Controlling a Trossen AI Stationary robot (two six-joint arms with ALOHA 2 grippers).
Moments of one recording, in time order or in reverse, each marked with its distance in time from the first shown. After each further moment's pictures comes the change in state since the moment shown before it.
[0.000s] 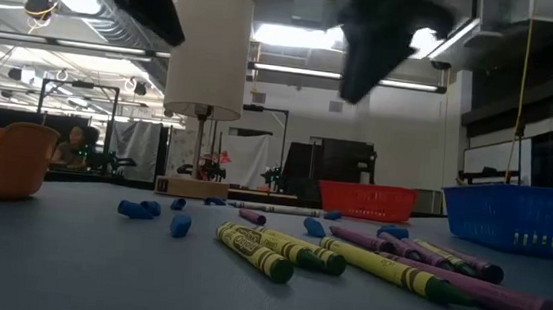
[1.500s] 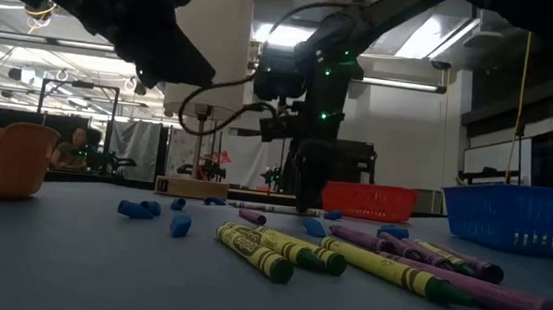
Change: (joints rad) left arm 0.256 -0.205 -0.597 1.003 0.293 0.332; right arm -0.447 0.299 0.000 0.227 -0.361 -0.270
